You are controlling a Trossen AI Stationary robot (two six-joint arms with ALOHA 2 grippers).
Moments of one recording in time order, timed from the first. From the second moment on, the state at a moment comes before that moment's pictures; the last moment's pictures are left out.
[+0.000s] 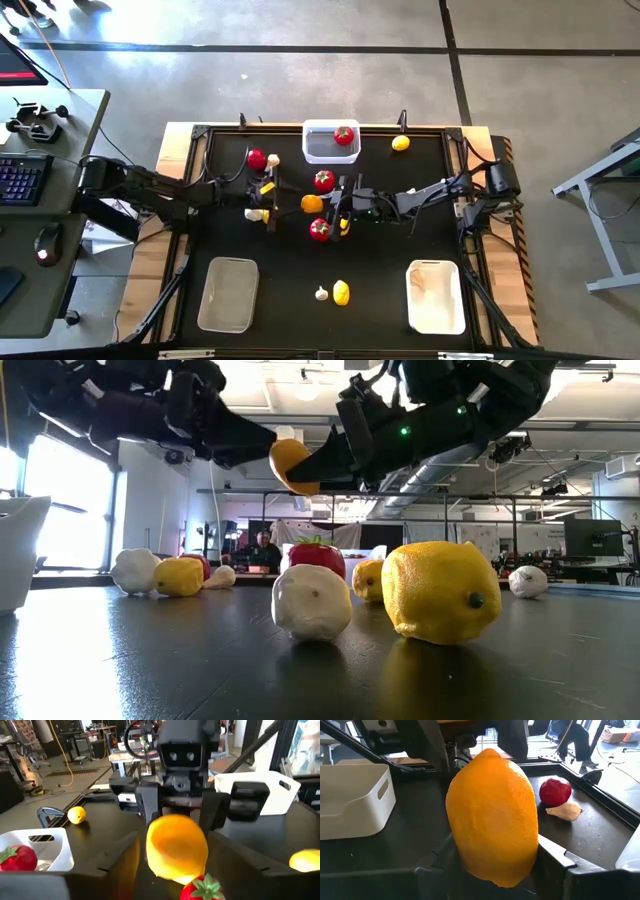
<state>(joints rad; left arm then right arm) 0.07 1.27 0.41 0.72 0.02 0.10 0.05 1.76 0.85 0.61 0.23 0.04</state>
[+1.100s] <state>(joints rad) 0.03 1.39 0.52 0.65 0.04 0.11 0.05 1.75 0.85 0.61 0.19 0.02</state>
